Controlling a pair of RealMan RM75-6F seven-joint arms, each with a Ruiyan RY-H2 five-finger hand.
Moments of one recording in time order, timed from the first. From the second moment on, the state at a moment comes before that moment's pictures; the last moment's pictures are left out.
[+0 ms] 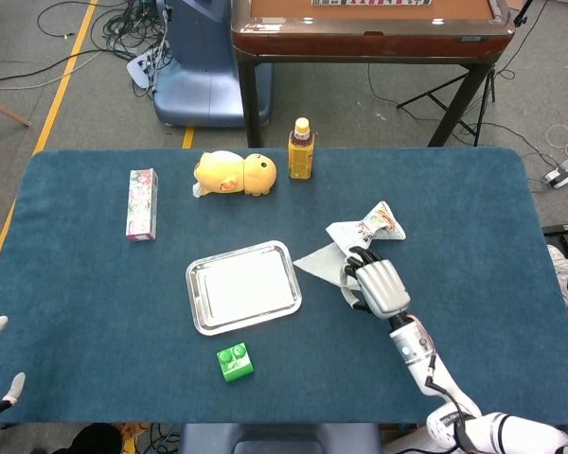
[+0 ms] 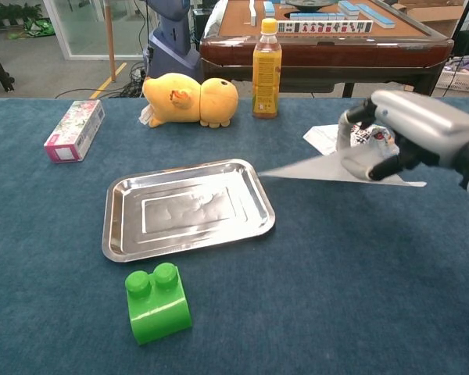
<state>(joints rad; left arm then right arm) 0.11 -1.03 0.03 -1.70 1.57 1.64 -0.07 0.51 -1.59 0.19 -1.47 -1.45 1.16 -0.18</state>
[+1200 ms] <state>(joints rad) 0.14 -1.03 0.03 -1.72 1.54 1.66 -0.04 0.96 -1.59 0.08 -1.20 -1.86 1.03 0.13</state>
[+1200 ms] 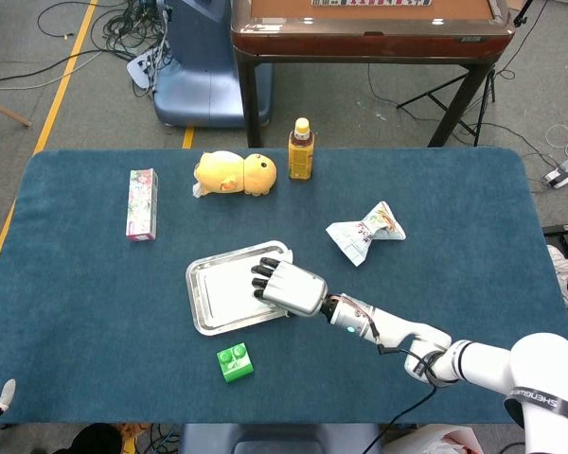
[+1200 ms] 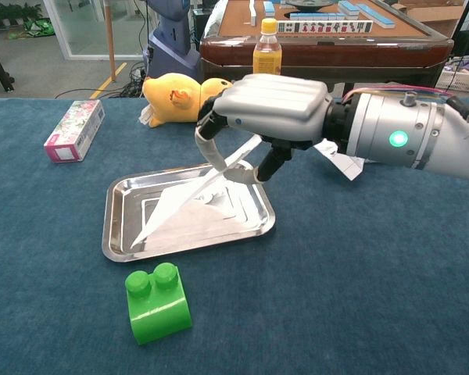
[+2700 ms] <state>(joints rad) 0.13 -1.04 0.02 -1.73 1.53 1.63 -0.01 1.01 -1.87 -0.11 -0.54 -1.86 1.17 0.39</state>
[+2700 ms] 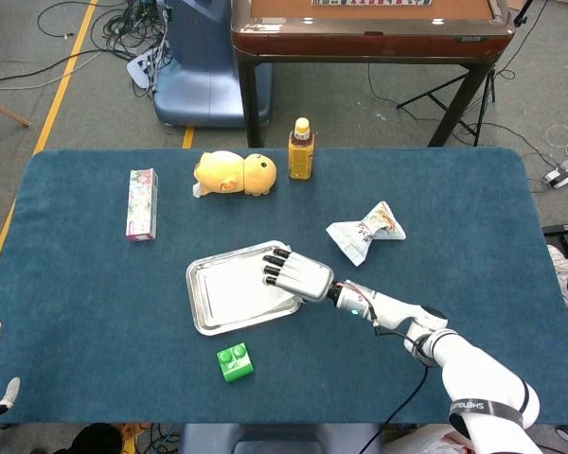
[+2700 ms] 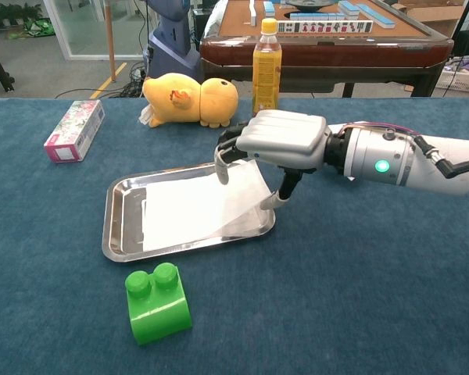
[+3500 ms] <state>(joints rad) 0.14 -1.04 0.02 -1.72 1.52 1.64 -0.03 1.05 -1.93 -0.07 -0.57 -1.78 1.09 0.30</state>
